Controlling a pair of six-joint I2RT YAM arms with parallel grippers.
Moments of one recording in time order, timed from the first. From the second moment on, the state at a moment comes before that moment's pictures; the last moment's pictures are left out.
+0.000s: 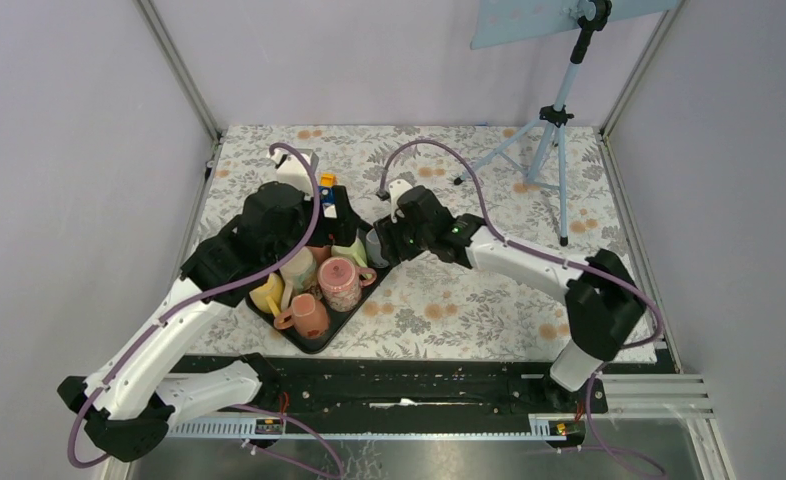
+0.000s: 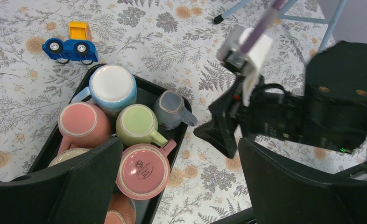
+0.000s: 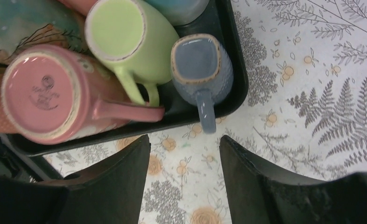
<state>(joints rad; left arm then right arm) -0.71 0.99 1.25 -0.72 -0.26 -0.42 0.84 1.64 1.20 -0.31 -0.01 0.22</state>
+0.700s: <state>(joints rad) -0.71 0.96 1.28 -0.77 -0.26 -0.42 0.78 1.92 1.39 -0.37 -0.15 0.13</state>
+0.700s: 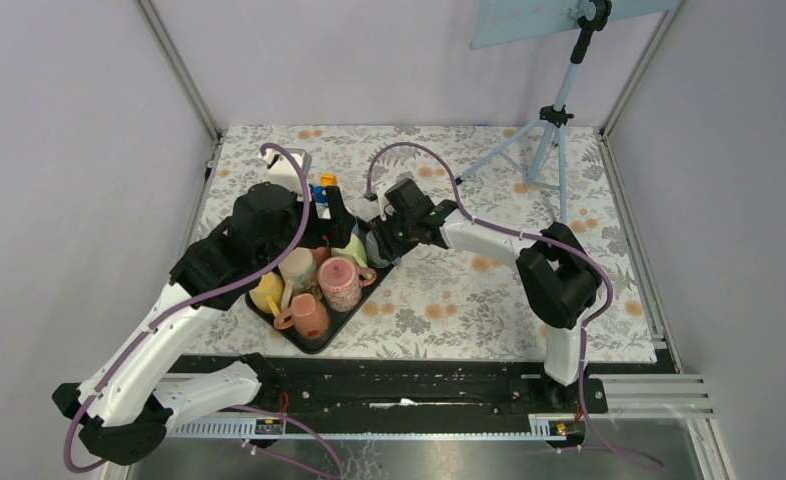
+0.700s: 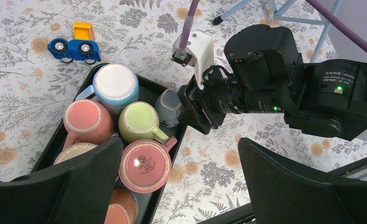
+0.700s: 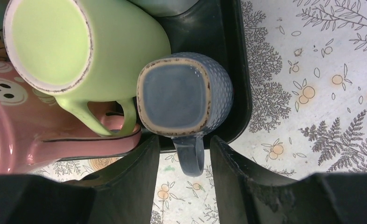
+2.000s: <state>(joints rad) -0.71 0.99 1.24 -0.69 -0.20 -0.55 0.75 1.76 1.34 -0.41 -0.06 0.33</state>
